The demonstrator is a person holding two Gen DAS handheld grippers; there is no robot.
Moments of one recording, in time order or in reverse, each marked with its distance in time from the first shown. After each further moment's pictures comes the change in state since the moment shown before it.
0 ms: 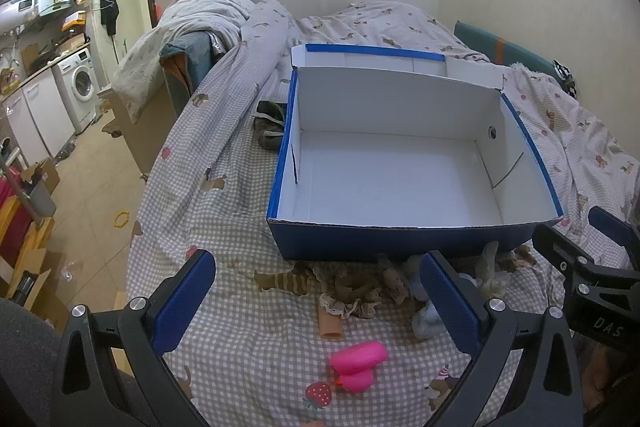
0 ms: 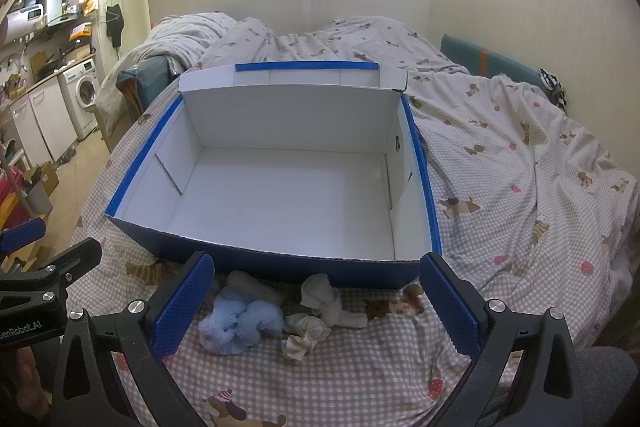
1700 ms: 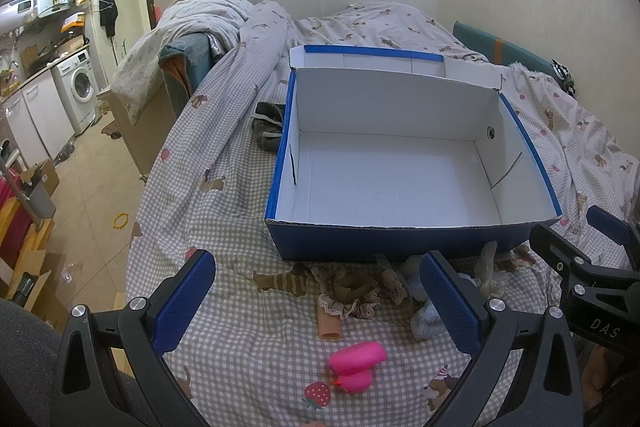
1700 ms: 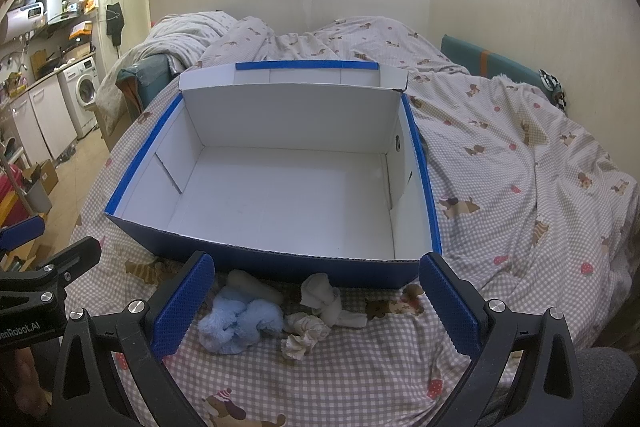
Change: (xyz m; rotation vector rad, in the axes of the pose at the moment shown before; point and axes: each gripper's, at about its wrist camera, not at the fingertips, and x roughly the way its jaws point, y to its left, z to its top) left arm -0.002 -0.005 0.004 0.006 -0.003 -0.006; right arm 0.001 0.000 0.000 -0.003 0.001 -0.003
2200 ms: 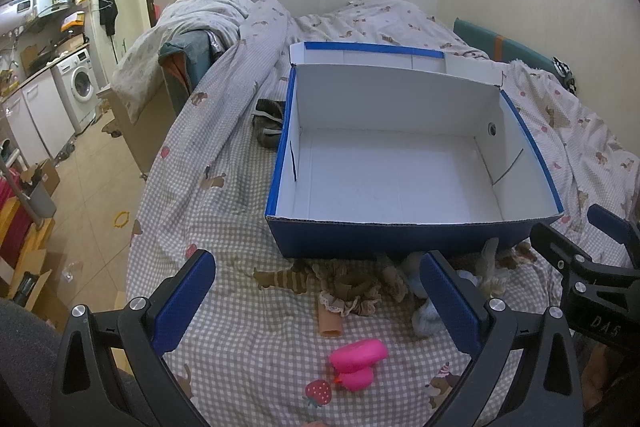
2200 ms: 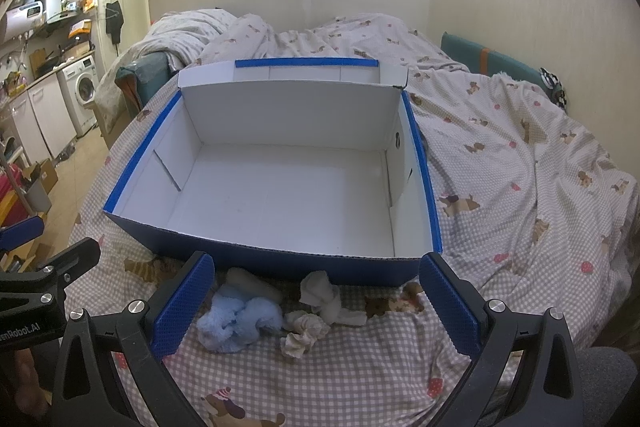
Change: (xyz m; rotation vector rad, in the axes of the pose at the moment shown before) left arm 0.001 0.000 -0.002 0.002 0.007 0.001; right arm 0.002 0.001 0.000 0.003 0.009 0.001
